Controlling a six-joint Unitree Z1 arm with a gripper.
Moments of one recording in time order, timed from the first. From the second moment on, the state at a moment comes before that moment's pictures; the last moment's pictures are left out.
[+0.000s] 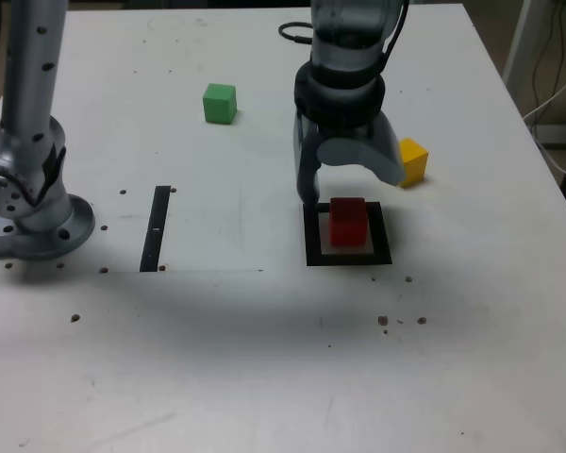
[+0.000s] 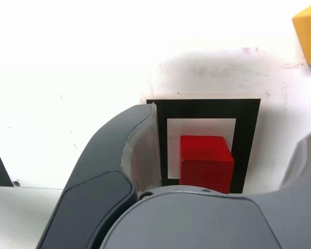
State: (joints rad) arm -0.05 1.98 -1.43 1.09 0.15 -0.06
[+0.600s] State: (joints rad) arm 0.06 2.10 -1.66 1.19 0.15 0.10
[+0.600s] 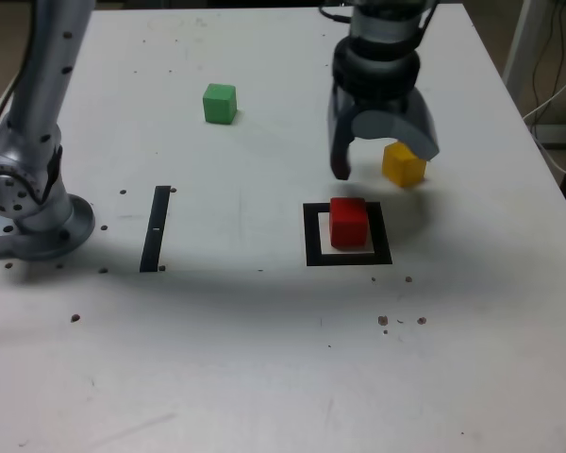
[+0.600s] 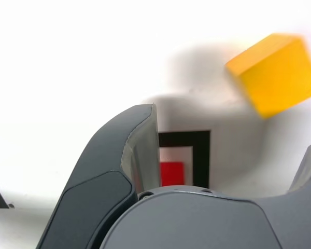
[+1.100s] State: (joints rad) arm 0.15 2.24 -1.92 1.32 0.14 0.21
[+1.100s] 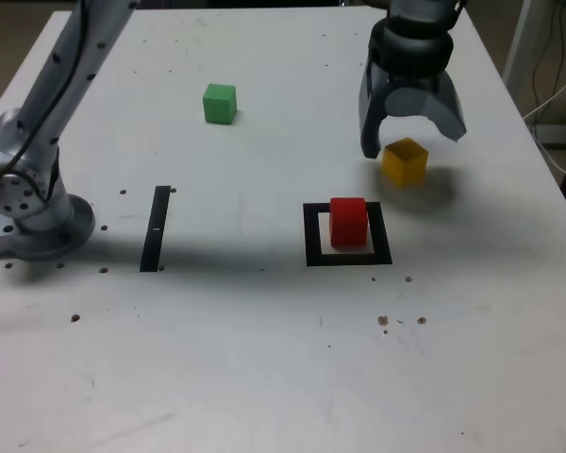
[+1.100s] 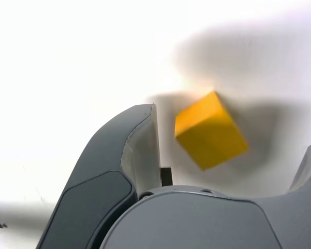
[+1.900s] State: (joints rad) arm 0.18 2.24 -1.94 1.33 0.12 0.85
